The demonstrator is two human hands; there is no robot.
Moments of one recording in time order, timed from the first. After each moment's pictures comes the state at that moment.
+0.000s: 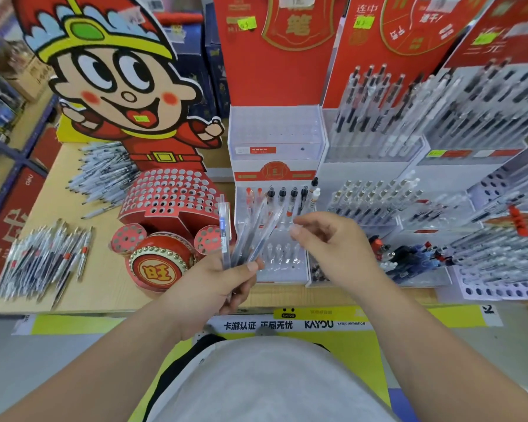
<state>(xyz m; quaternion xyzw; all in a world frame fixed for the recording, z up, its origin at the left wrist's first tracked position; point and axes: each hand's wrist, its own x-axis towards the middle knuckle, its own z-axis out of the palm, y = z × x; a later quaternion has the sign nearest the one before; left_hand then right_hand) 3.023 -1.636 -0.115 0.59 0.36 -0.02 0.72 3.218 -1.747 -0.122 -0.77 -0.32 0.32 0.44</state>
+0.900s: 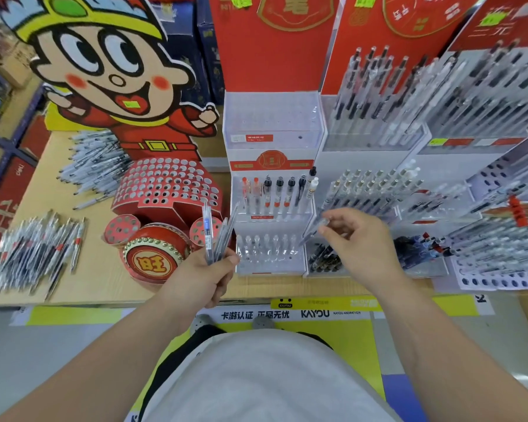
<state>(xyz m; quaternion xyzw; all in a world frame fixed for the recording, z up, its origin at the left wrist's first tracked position) 3.014 -1.632 -0.148 0.56 0.48 0.01 0.68 3.248 -1.772 -0.153 -0.83 -0.32 0.22 0.40</state>
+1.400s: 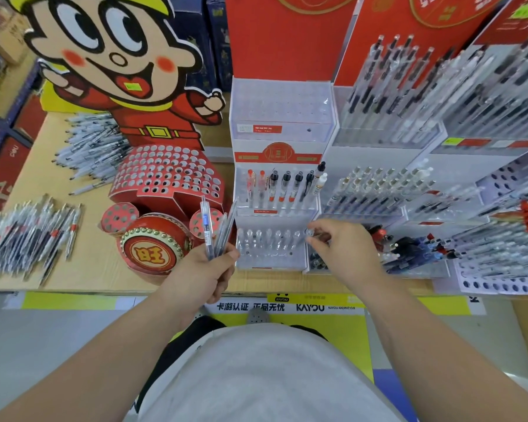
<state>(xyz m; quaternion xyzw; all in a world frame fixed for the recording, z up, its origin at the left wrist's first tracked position) 3.014 -1.633 -0.160 0.52 0.49 0.03 0.70 3.244 -1.757 -0.187 -0.84 -0.45 0.17 0.24</state>
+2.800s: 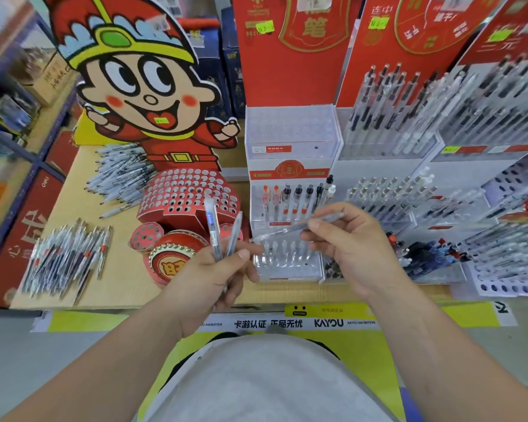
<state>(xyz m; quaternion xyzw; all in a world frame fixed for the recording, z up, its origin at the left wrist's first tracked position) 2.998 -1.624 -0.114 0.53 0.40 0.06 0.74 3.197 -1.742 -0.098 -0.60 -0.14 0.44 0.65</state>
